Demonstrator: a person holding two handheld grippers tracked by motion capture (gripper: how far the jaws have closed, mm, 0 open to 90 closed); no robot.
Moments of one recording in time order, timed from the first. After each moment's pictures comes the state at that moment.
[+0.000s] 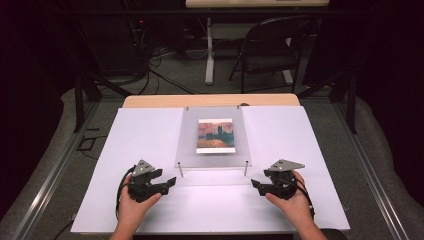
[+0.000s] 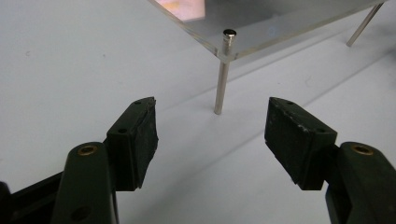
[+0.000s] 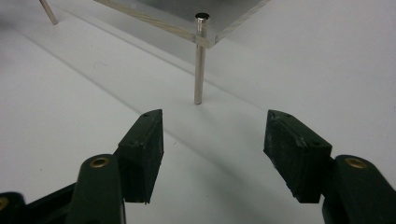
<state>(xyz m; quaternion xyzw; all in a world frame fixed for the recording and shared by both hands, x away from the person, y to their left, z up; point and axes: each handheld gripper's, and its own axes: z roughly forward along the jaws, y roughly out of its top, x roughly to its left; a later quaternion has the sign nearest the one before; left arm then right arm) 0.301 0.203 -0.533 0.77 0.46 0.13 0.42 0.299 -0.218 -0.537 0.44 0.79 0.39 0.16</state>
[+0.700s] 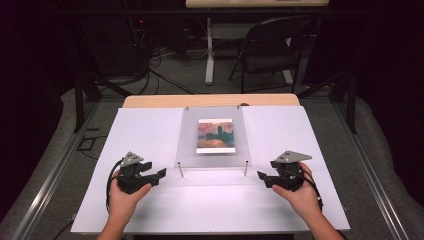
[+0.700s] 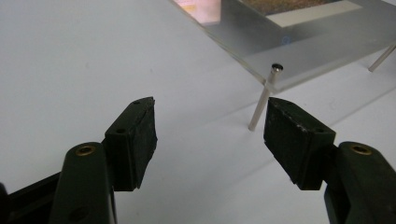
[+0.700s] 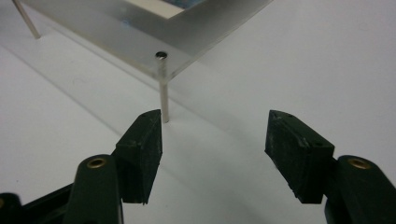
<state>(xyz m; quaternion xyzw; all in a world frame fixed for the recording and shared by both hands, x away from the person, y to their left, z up) 0.319 0.224 -0.511 0.76 0.48 0.15 0.41 0.314 -0.236 -0.512 0.43 0.79 0.39 0.19</state>
